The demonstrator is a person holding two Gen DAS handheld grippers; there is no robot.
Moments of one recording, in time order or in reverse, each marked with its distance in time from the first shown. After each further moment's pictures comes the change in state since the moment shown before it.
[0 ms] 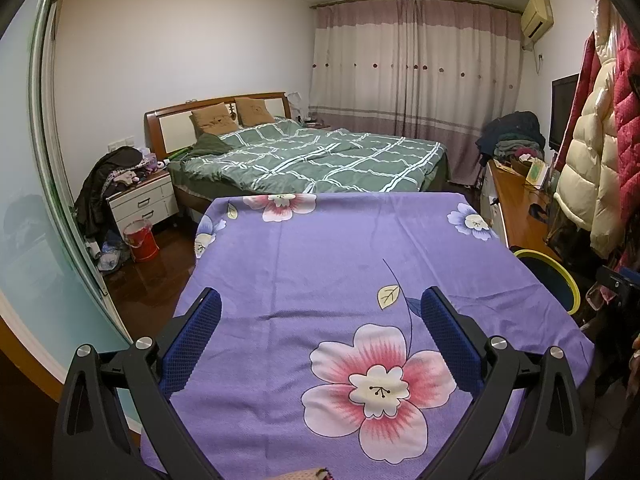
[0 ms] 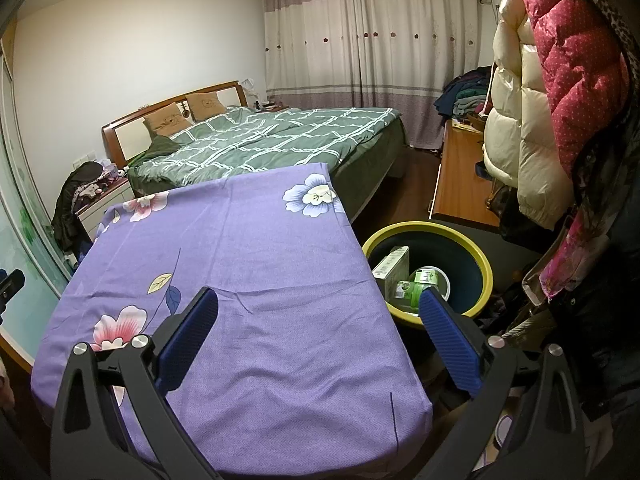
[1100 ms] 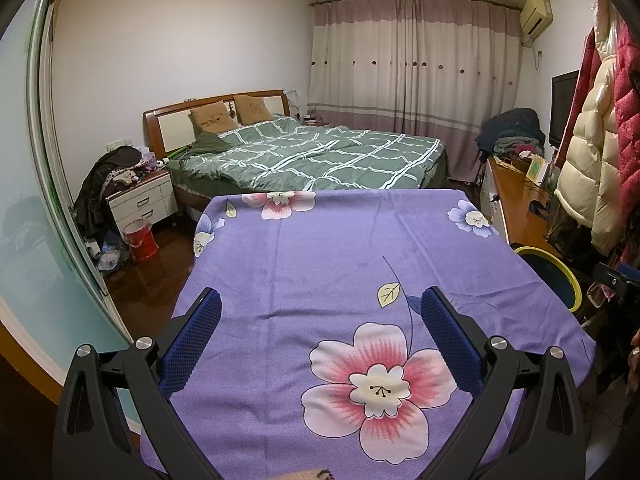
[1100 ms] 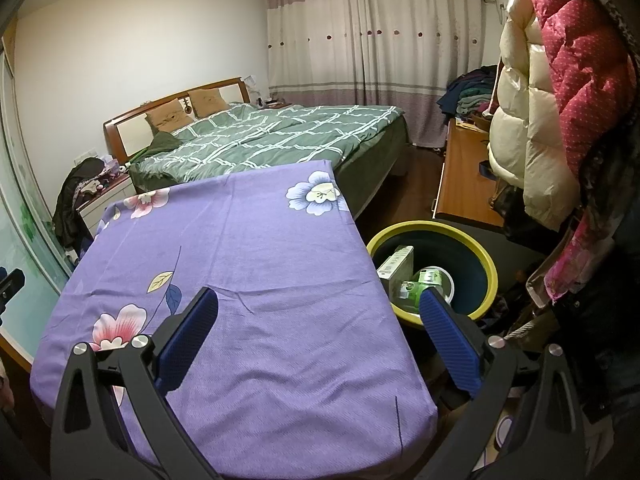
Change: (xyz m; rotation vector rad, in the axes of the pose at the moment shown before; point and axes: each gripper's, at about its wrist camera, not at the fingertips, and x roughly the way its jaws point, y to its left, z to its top) left arm 0.001 -0.001 -0.002 0.004 0.009 0.001; right arm 0.003 0.007 -0.002 -0.002 0.006 0.004
